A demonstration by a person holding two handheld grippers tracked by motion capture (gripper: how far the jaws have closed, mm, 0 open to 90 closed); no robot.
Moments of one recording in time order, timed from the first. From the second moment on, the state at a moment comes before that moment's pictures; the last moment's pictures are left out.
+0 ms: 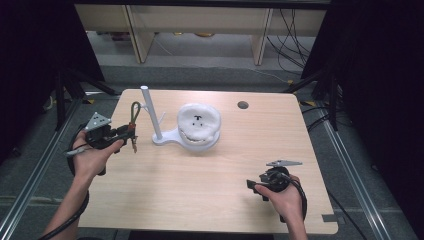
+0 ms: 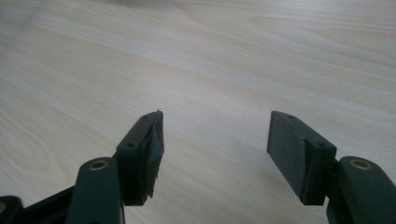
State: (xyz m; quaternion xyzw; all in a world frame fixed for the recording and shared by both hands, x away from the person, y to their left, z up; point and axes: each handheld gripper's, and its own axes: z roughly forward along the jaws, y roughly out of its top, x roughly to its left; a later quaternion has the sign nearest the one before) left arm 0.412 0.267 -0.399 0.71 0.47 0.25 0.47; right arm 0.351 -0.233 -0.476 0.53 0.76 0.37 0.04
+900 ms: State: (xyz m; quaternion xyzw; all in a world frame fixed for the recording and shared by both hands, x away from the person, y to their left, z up) left arm 0.429 0.253 -0.412 0.71 0.48 0.24 0.46; right arm 0.351 -0.235 -0.478 0.53 0.76 0.37 0.07
